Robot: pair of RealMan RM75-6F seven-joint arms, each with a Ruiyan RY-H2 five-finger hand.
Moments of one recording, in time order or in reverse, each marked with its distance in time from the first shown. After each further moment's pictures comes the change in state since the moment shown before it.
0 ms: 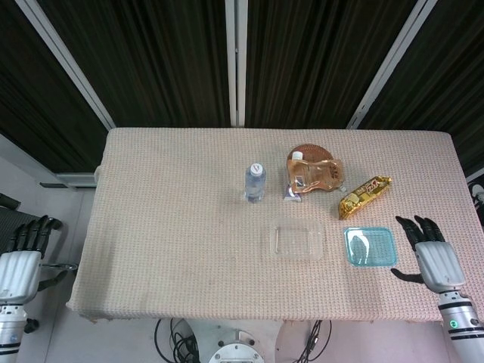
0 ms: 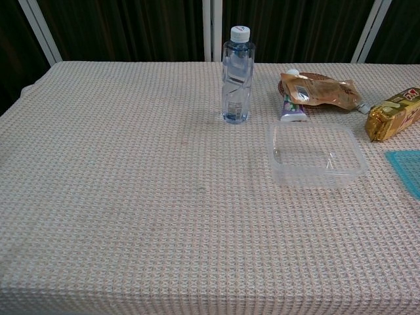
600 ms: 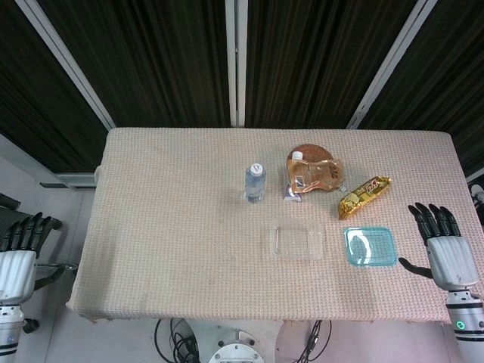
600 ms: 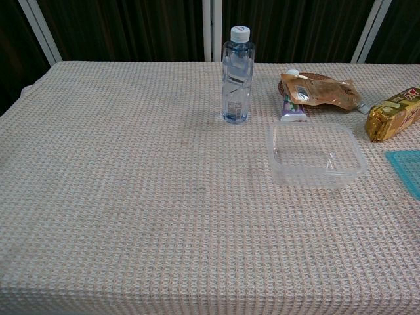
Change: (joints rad) left arm 0.005 -0.014 -0.013 0.038 0.022 0.043 -0.022; right arm -0.043 -0.013 0.040 0.008 -0.055 0.198 -0.054
